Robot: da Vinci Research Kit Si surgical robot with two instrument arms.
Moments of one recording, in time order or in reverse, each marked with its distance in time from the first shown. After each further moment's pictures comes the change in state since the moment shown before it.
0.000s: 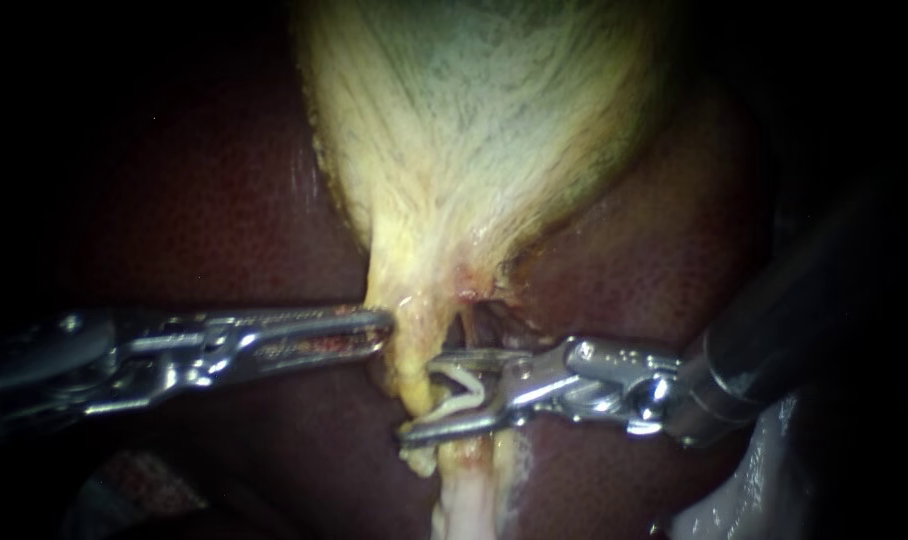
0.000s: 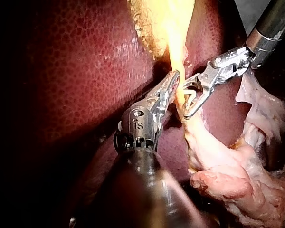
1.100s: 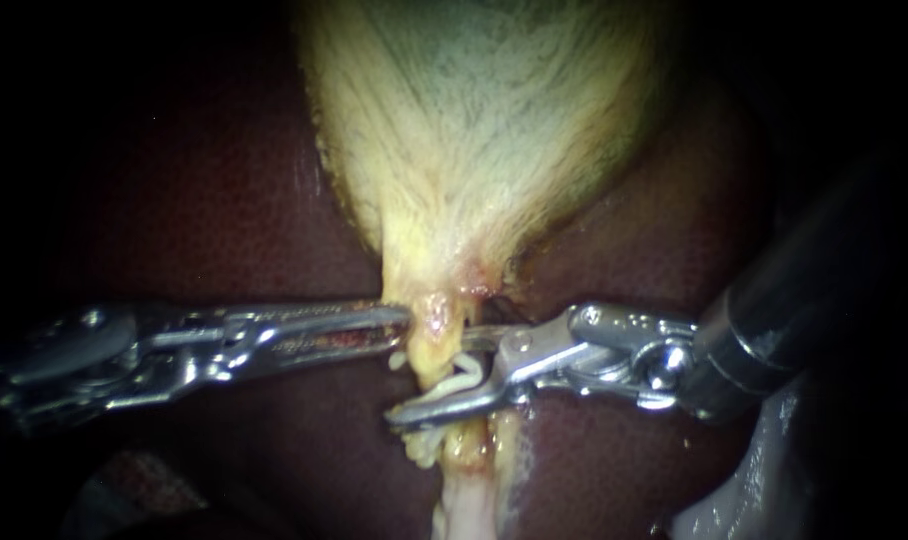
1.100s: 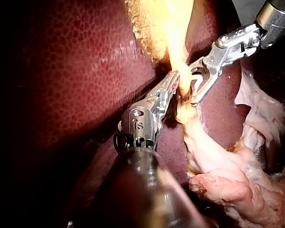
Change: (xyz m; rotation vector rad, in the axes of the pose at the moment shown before) right arm 0.009 -0.001 -0.004 0.066 0.011 0.004; left arm 0.000 0.000 0.001 -0.008 -0.003 -0.001
